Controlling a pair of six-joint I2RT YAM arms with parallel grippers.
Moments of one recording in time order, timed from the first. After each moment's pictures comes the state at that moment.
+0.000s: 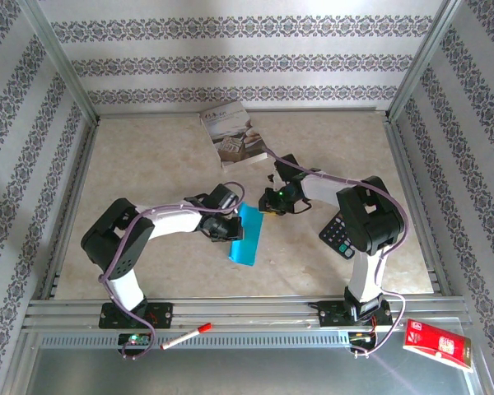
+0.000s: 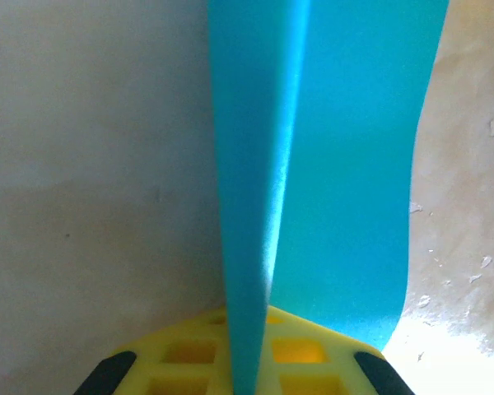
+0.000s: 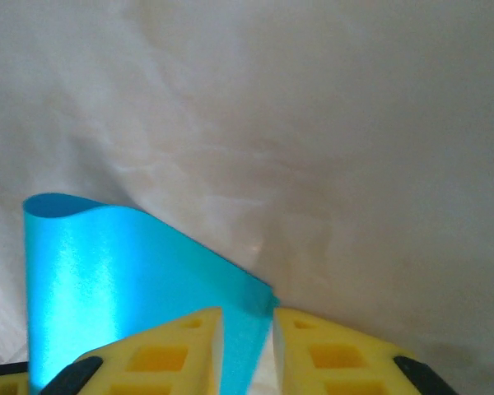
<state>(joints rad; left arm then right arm) -0.67 1.74 0.90 -0.30 0.34 -0.73 0.43 1.90 1.13 -0.44 -0.48 0.52</state>
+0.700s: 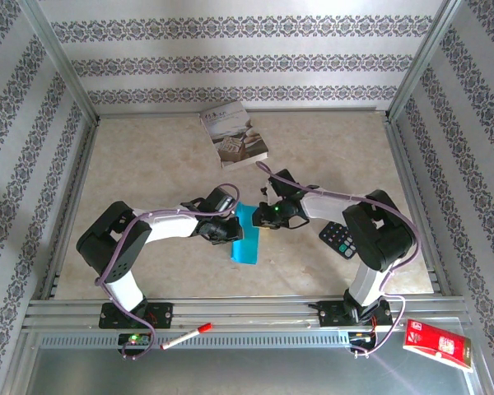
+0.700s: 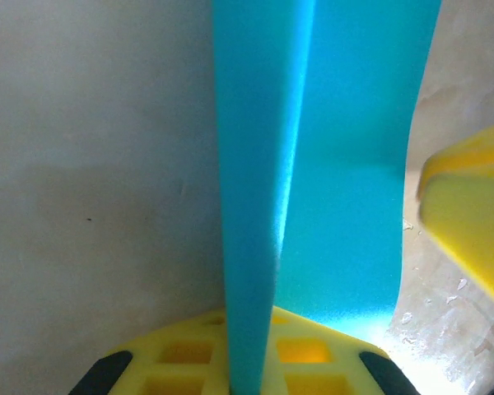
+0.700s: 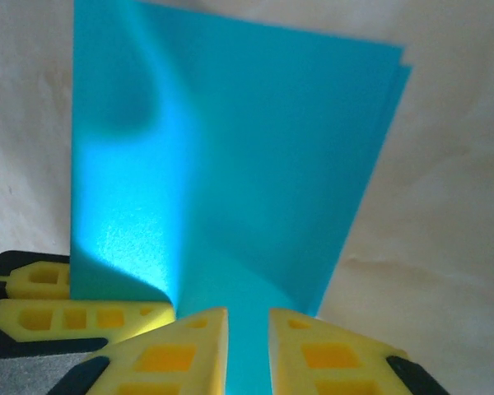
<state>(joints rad) -0.67 1.72 0.84 -0.21 0.33 -0.83 0.55 1.76 0.93 -0.31 -0.51 0.62</state>
